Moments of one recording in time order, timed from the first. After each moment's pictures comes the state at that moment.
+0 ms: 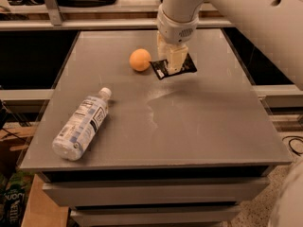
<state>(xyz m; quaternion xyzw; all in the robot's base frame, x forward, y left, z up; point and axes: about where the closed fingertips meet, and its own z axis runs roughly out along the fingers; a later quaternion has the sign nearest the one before) 0.626 -0.052 0.906 -0.83 0.53 -0.07 0.13</state>
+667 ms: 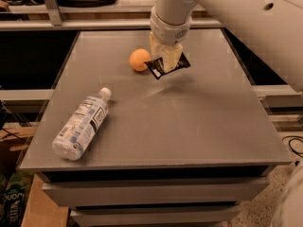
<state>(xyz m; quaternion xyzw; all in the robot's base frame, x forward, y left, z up) 0.637 -0.034 0.904 -0.87 0.46 -0.11 0.14</state>
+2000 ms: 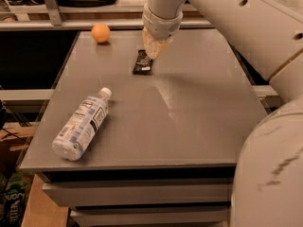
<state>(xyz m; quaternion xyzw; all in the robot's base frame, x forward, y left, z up) 0.666 -0.017 0.900 -0.90 0.41 -0.09 0.14</state>
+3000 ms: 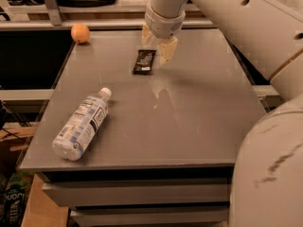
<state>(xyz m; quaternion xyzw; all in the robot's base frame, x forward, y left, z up) 0.672 -0.024 0.901 -0.89 0.42 -0.10 0.14</state>
